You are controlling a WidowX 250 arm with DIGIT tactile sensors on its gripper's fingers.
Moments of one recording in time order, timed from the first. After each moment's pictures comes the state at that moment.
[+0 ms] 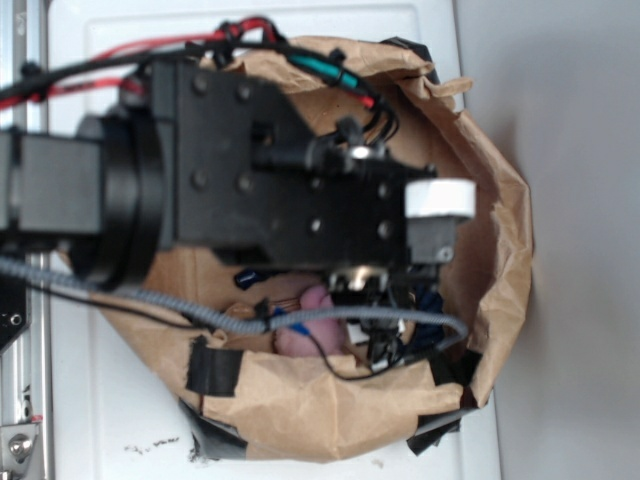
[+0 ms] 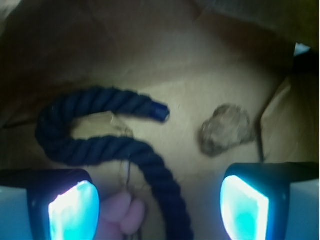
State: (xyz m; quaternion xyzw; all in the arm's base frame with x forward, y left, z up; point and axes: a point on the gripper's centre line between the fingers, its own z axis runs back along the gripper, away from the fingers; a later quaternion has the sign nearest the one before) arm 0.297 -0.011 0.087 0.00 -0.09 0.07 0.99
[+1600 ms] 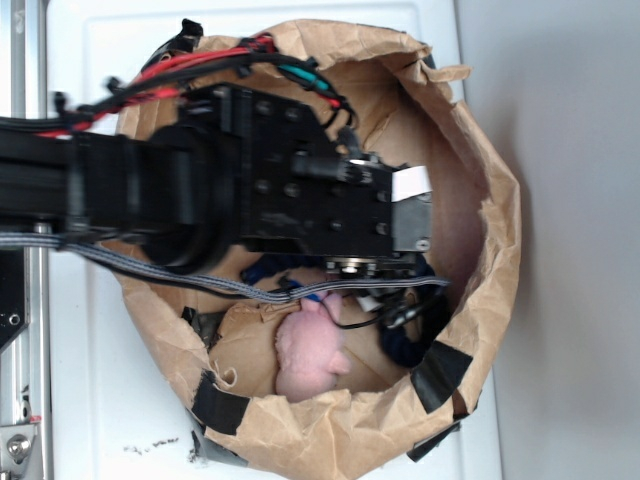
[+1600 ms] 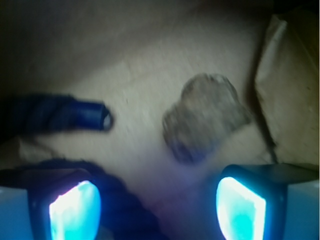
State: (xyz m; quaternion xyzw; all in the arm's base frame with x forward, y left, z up) arm 0.304 0.001 0.036 0.02 -0.09 0.23 0.97
